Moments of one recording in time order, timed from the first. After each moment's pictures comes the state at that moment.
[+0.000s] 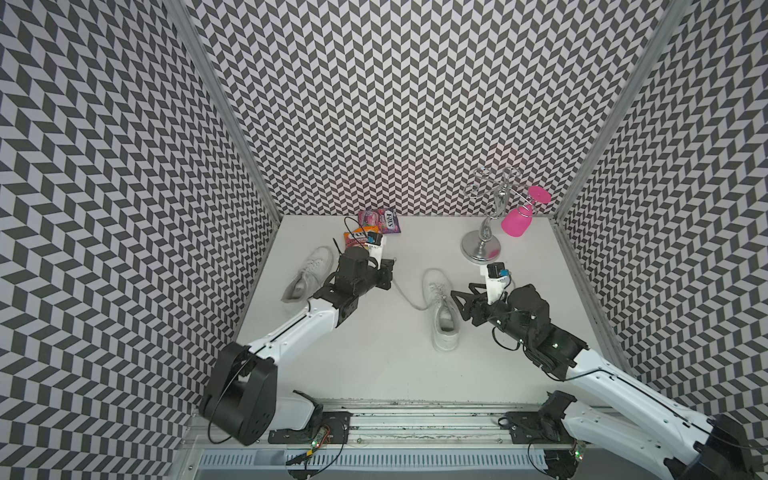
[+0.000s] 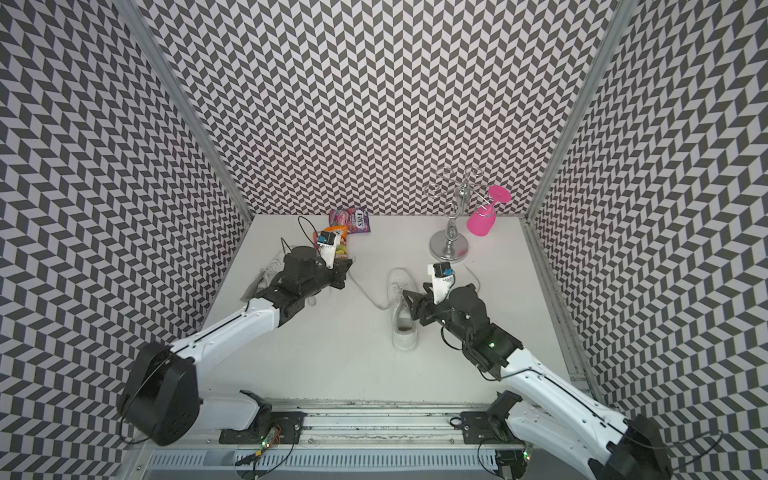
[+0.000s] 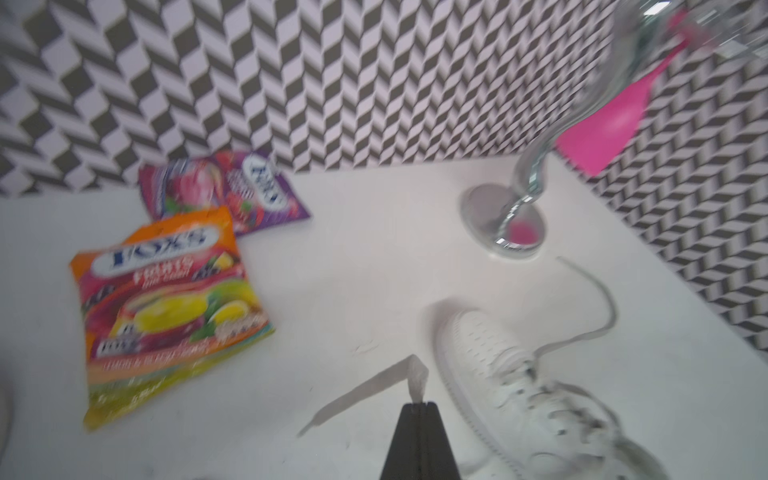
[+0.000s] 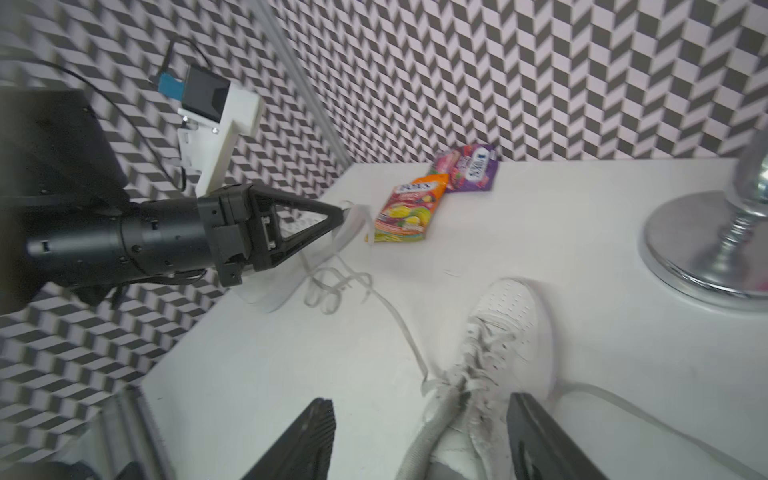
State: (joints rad) left arm -0.46 1.31 0.87 0.11 0.19 -0.19; right arm 0.68 0.89 0.59 0.07 -0.08 0.36
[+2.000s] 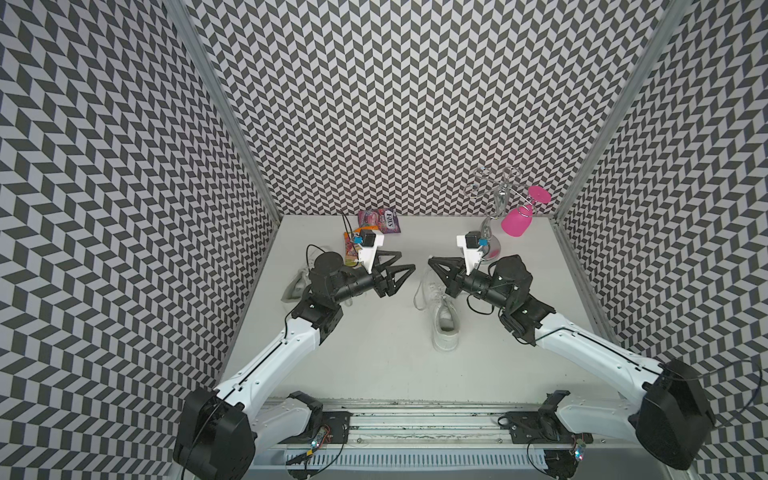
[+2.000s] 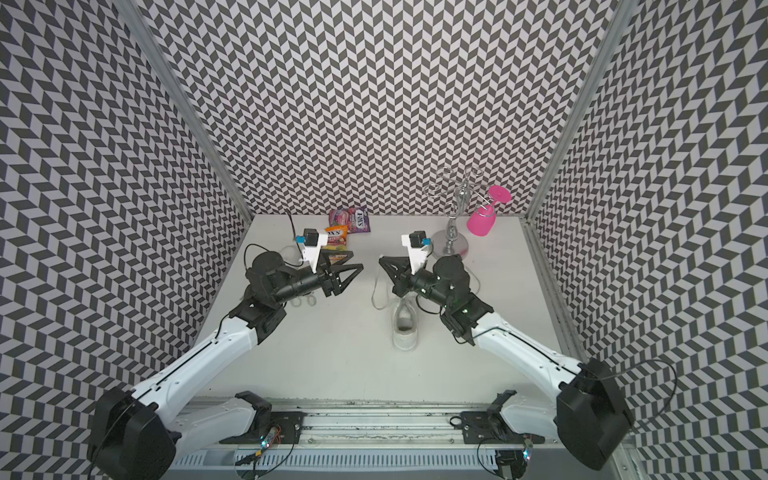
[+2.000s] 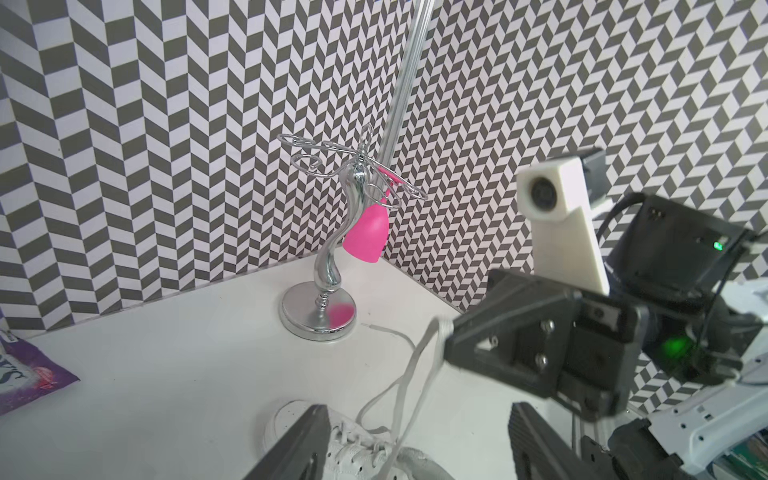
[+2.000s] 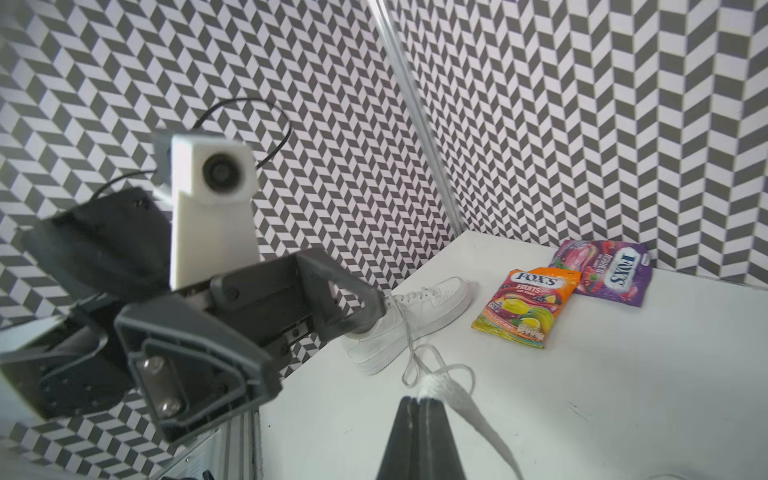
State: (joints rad) left arm -0.43 1.12 0.75 0.36 0.65 -0.30; right arm 0.62 1.22 0.82 0.37 -0.33 0.39
